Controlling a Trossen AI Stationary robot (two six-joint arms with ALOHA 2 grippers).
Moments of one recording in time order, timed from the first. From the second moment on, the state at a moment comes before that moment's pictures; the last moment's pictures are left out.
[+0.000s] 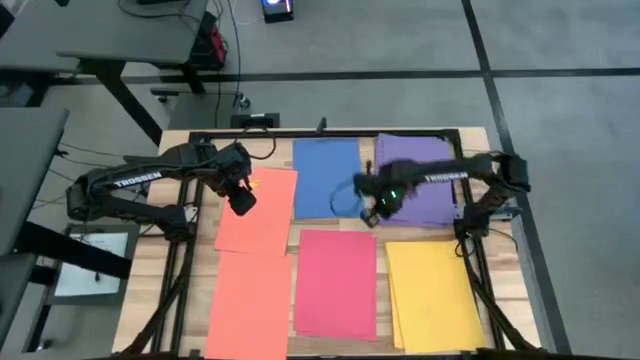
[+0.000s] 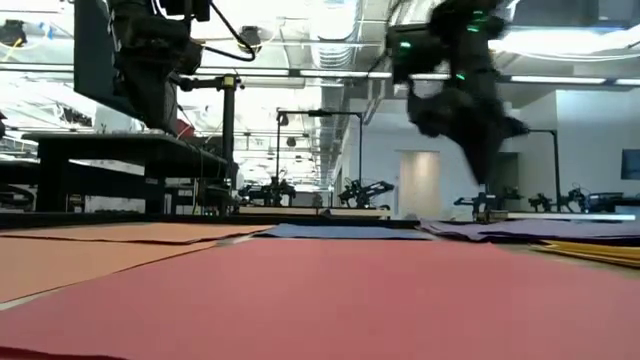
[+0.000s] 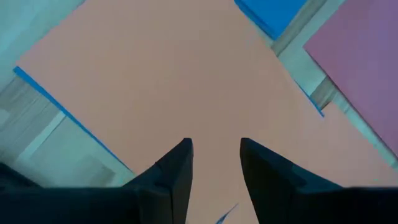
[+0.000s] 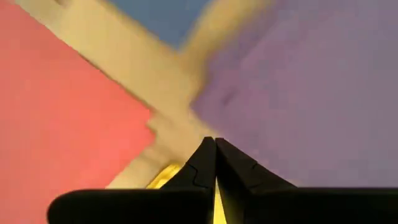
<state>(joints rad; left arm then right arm) 0.35 1.11 1.02 -1.12 0.04 -0.37 -0.13 1.63 1.08 -1.01 -0.10 0.88</state>
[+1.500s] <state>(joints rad) 0.35 1.11 1.02 -1.15 0.04 -0.27 -0.17 1.56 0.77 -0.70 -0.03 1.02</state>
